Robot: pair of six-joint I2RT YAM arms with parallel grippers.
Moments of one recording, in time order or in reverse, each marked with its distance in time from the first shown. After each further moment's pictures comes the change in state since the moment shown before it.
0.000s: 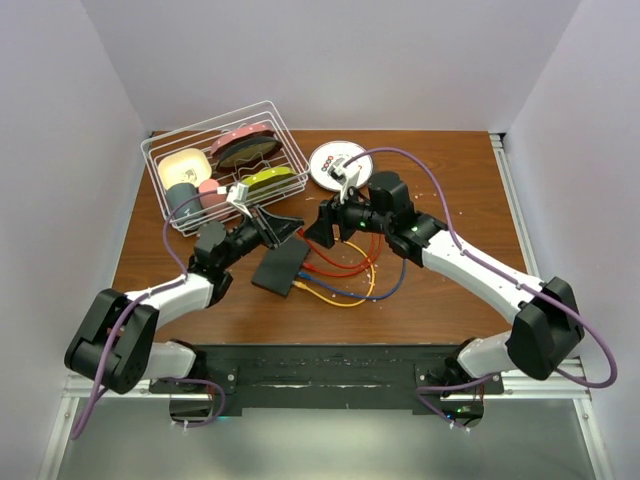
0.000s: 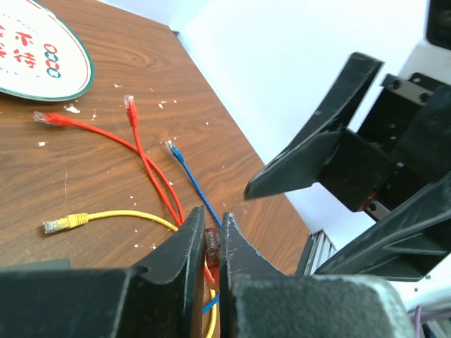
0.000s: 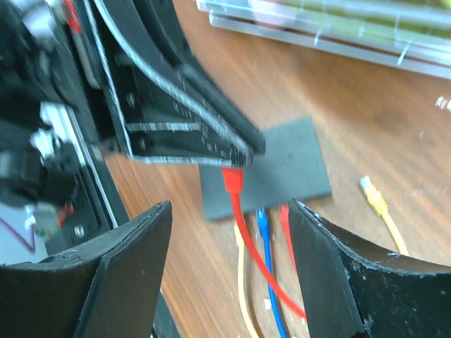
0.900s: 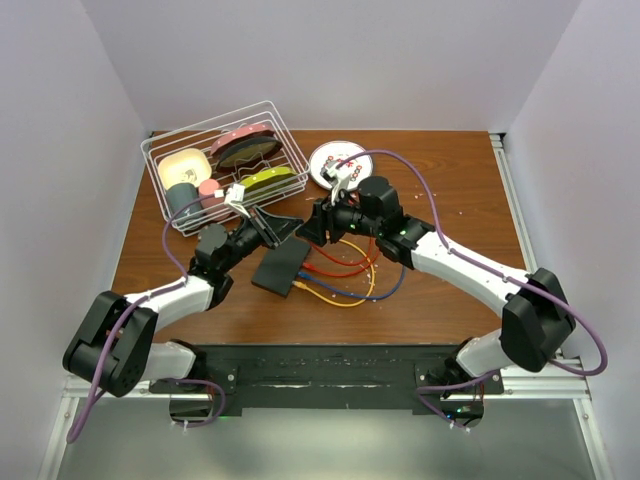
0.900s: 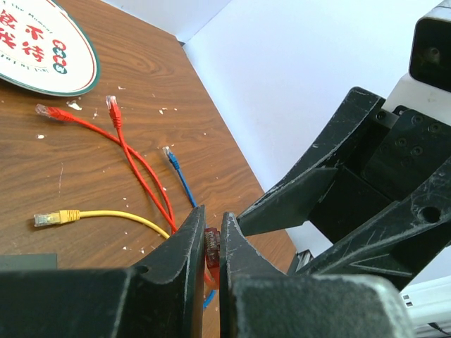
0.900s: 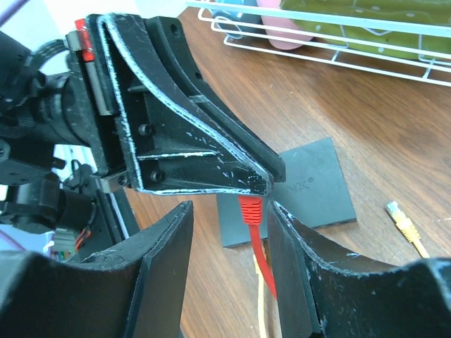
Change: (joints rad) left arm -0.022 -0.023 -0.021 0.000 -0.095 -0.089; right arm 0.041 0.047 -0.025 0.145 0.021 0.095
